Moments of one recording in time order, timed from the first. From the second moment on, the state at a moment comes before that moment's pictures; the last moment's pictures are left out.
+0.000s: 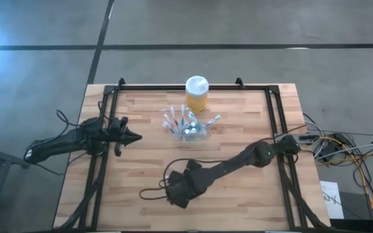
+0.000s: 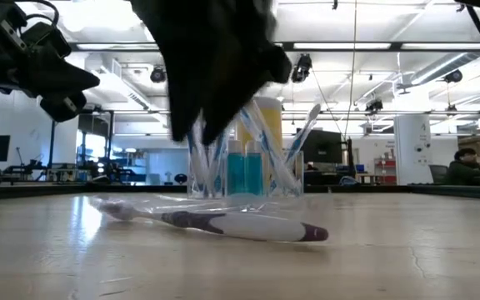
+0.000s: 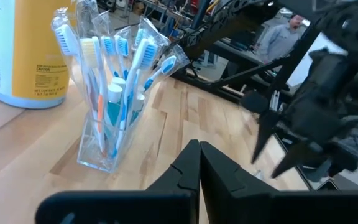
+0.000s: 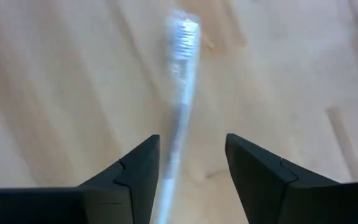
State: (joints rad) left arm 0.21 0.07 0.11 -0.21 0.22 -0.37; right arm 0.41 2.48 2.31 -1.20 0.27 0.81
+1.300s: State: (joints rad) left arm 0.21 0.07 0.11 -0.21 0.22 -0.36; right arm 0.32 2.57 2.27 -1.11 0.10 0.64
